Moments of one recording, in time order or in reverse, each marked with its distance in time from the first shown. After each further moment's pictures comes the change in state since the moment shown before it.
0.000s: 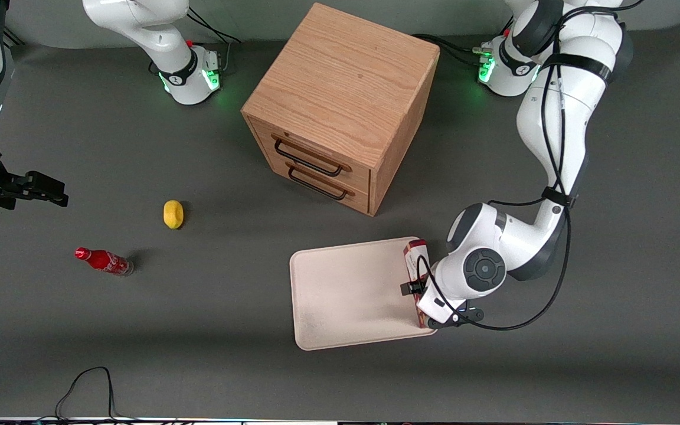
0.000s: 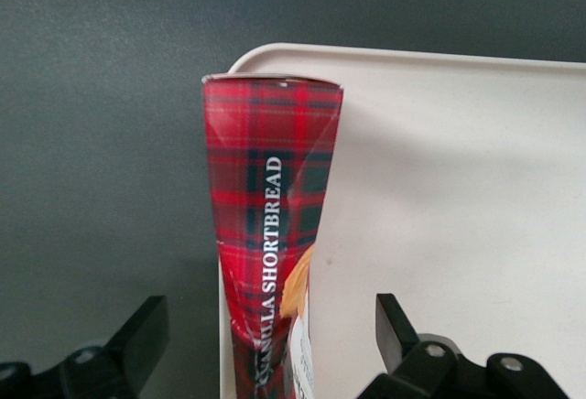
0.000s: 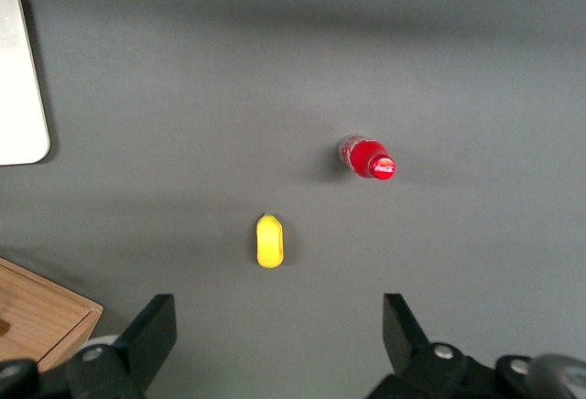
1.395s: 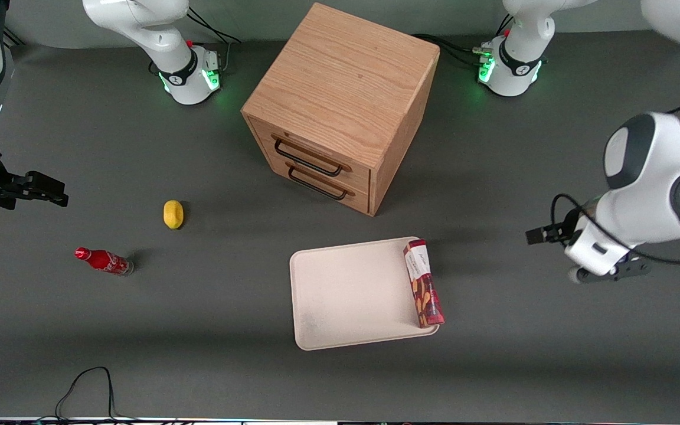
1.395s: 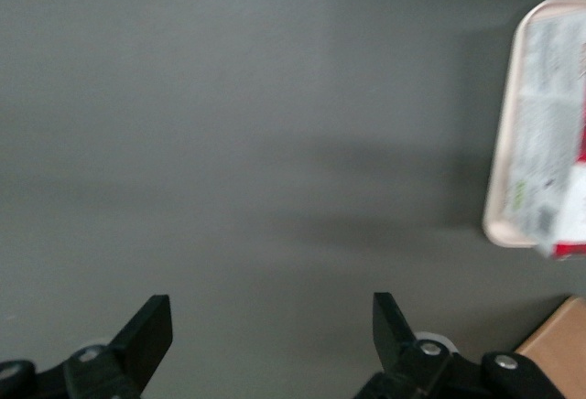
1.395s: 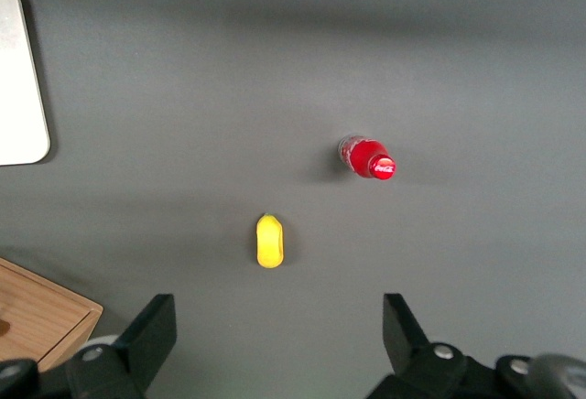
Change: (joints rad) arm 0.406 -0.655 -0.036 -0.505 -0.057 -0.267 0.342
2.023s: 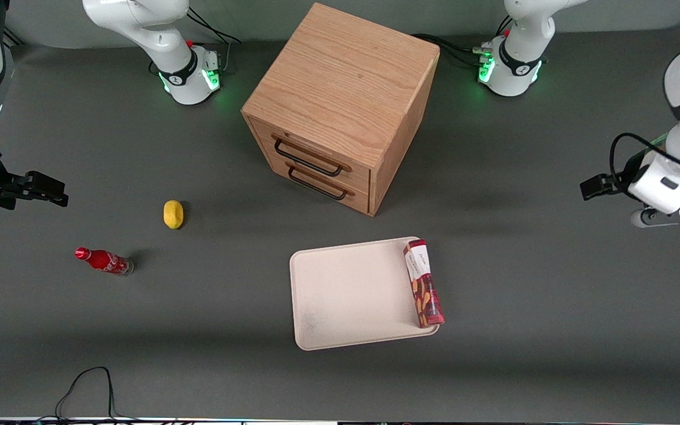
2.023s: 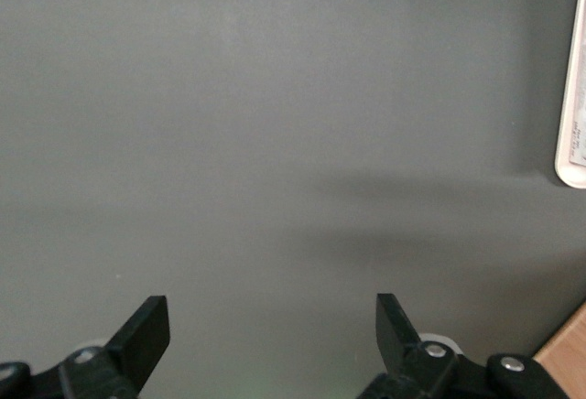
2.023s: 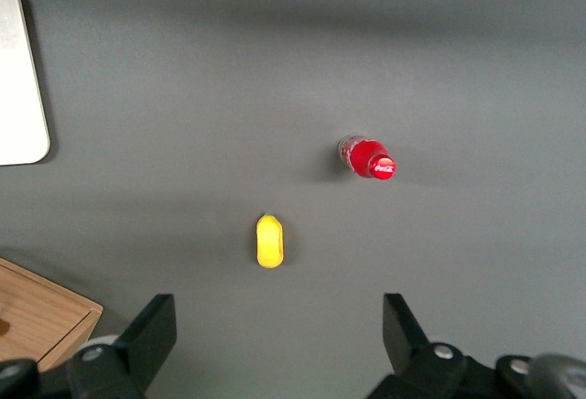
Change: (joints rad) arm 0.120 -0.258 0.005 -0.150 -0.030 -0.055 0.166
